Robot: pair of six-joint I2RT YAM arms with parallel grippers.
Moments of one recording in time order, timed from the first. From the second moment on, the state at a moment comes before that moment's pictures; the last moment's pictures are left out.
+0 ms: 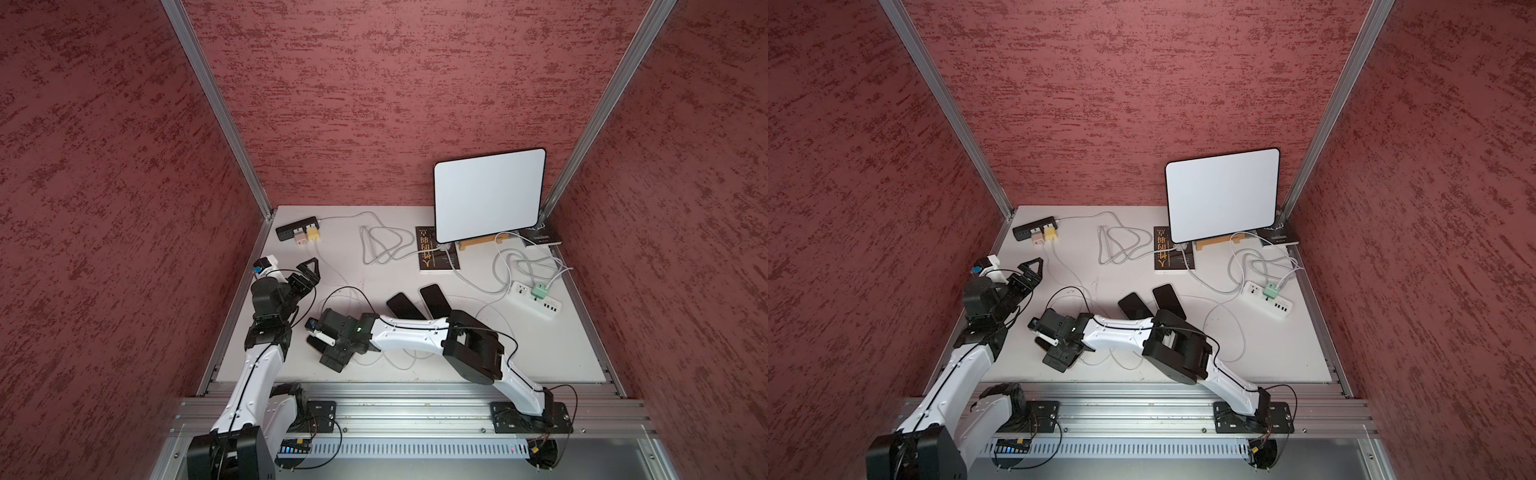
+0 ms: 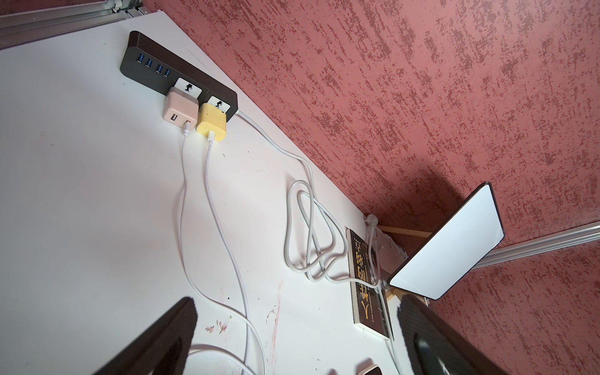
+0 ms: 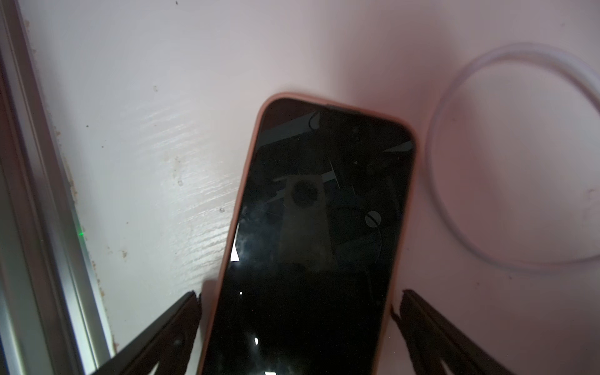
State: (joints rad) left arm 0.16 0.90 0.43 0.20 0.31 -0.77; right arm 1.23 2.32 1.79 -0.51 0.00 0.03
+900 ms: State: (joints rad) left arm 0.17 0.87 0.41 0.21 0.32 -0.78; right arm 1.22 2.21 1.66 -0.47 0.00 0.05
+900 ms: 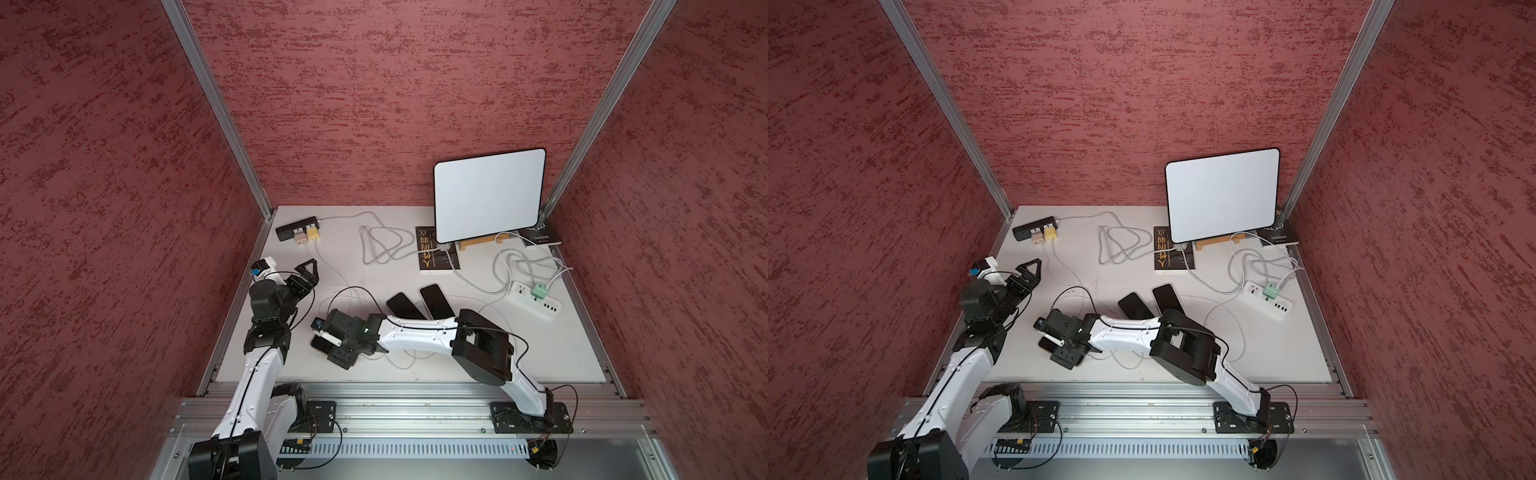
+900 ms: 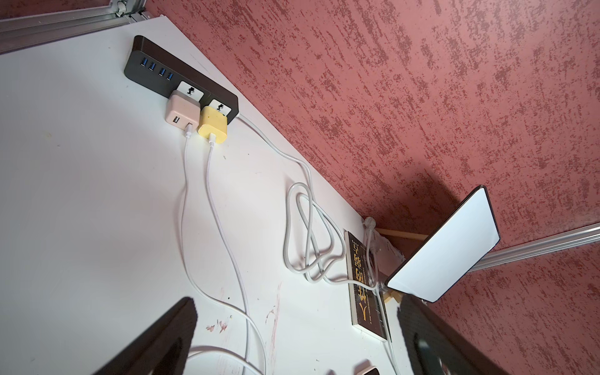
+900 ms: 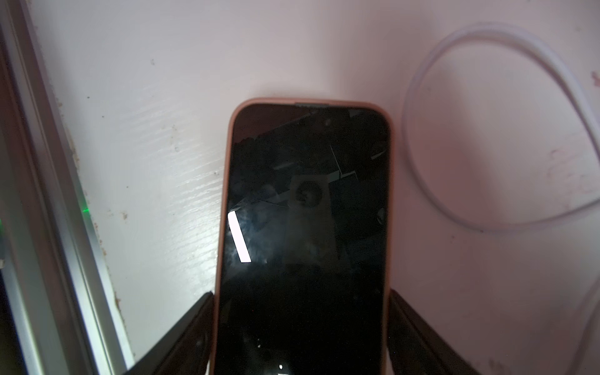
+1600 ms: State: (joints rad) left arm 0.15 0.90 0.39 0.34 0.45 -0.79; right arm 0.95 1.97 1.35 -0.12 -0.38 0.41
